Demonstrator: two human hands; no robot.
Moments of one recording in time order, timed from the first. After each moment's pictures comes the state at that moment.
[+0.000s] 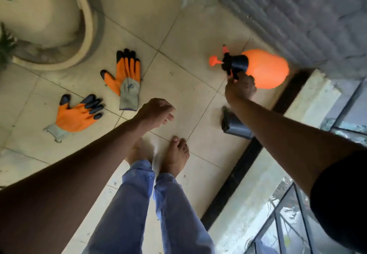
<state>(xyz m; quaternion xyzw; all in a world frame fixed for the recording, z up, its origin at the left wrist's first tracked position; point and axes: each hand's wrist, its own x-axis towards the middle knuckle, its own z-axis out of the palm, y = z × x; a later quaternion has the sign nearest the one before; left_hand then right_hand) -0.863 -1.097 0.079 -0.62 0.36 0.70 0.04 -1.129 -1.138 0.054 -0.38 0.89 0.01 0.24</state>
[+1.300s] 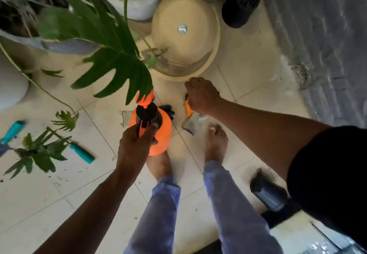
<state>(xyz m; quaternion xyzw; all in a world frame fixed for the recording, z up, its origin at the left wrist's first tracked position) -0.646 -1.020 0.186 -0.82 0.04 0.49 -0.29 -0.767 -1.226 0.070 -0.90 0.31 0.23 0.19</state>
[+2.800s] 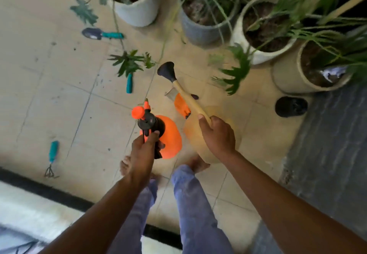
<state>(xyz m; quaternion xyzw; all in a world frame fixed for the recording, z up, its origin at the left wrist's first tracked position) -0.761 -0.944 0.334 -0.70 -0.39 0.26 -0.54 -0.762 -1.145 0.305 -0.88 0.28 0.21 0.34</state>
